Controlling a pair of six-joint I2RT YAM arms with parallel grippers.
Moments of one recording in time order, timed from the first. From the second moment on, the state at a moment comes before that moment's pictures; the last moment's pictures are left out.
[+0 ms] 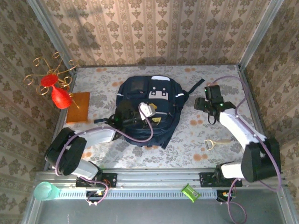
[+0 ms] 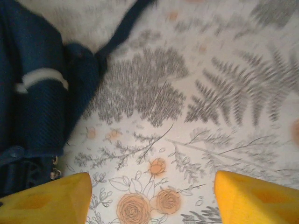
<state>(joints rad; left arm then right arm) -0.66 1.44 0.62 0.58 0.53 0.32 0.16 1.30 0.93 -0.47 0.20 0.34</state>
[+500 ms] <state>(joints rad) -0.52 1.14 0.55 0.46 0.03 0.06 0.16 1.13 0.86 -0.44 0.36 0.31</state>
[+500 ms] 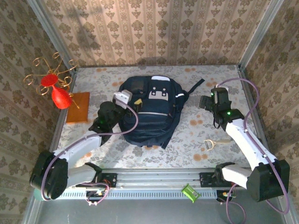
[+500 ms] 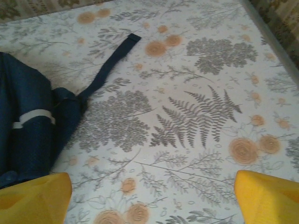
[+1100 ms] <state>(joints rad) -0.13 1.12 0.38 0.39 -0.21 0.13 0.14 1.26 0.42 0.24 0.47 0.15</state>
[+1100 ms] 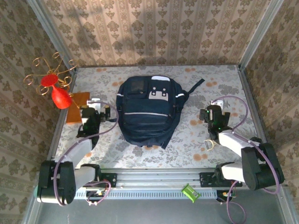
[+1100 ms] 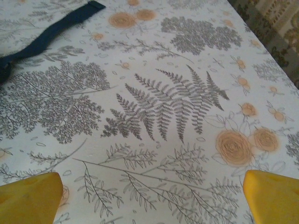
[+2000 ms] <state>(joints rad) -0.02 1.56 0.37 0.78 -0.05 0.12 0.03 1.53 0.39 0.74 0.15 0.03</state>
